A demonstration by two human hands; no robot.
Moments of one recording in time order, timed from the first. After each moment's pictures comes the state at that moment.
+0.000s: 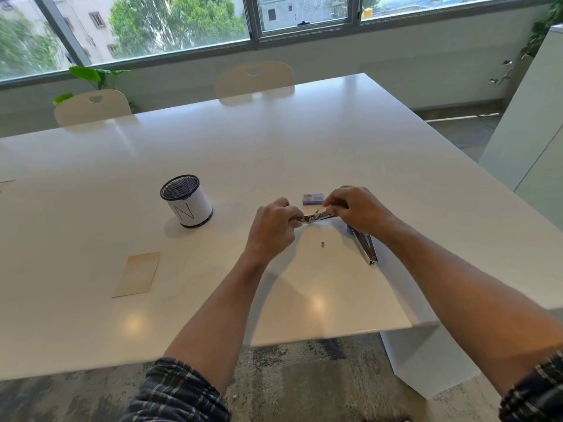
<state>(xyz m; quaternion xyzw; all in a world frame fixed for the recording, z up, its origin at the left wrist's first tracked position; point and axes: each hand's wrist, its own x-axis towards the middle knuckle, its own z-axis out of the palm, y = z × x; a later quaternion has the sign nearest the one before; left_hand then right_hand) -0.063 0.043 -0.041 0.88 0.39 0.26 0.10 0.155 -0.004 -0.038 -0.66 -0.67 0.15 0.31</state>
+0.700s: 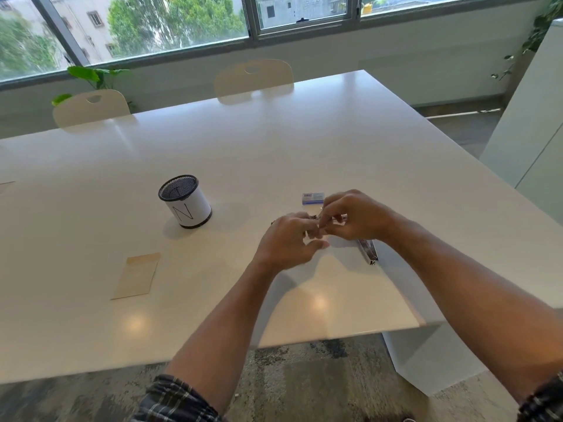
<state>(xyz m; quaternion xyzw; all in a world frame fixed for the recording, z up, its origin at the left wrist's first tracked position) -0.055 0.020 -0.047 0.90 0.31 0.24 0.19 0.148 -0.024 -0.018 -0.50 -0.81 0.11 0.27</state>
